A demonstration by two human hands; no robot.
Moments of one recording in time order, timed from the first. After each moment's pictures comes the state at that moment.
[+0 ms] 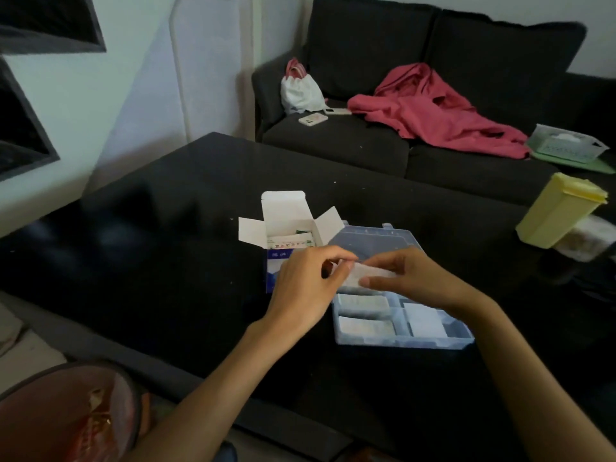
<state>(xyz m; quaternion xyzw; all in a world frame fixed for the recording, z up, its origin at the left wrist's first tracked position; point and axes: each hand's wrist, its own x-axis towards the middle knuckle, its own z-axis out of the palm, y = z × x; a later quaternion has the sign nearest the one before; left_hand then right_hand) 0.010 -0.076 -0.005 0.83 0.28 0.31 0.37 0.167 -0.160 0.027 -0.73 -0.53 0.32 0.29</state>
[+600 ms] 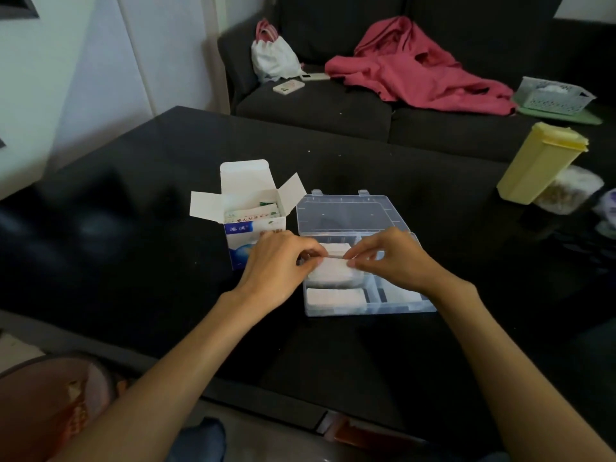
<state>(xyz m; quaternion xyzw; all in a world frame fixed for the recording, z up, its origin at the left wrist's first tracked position) 0.032 -0.068 -0.037 0.92 0.27 0.21 0.19 0.198 -0.171 -0.020 -0.77 -0.57 0.17 0.24</state>
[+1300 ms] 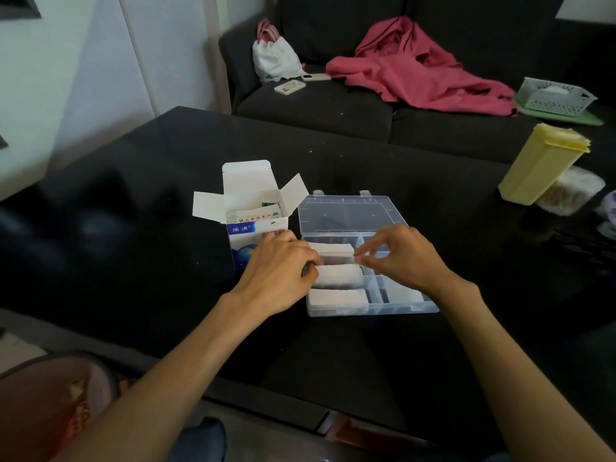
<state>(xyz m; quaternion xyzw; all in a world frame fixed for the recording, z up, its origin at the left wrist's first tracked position) 0.030 -0.067 -0.039 0.96 0.24 0.11 0.09 0.211 -0.173 -0.029 -0.80 -0.56 0.06 0.21</state>
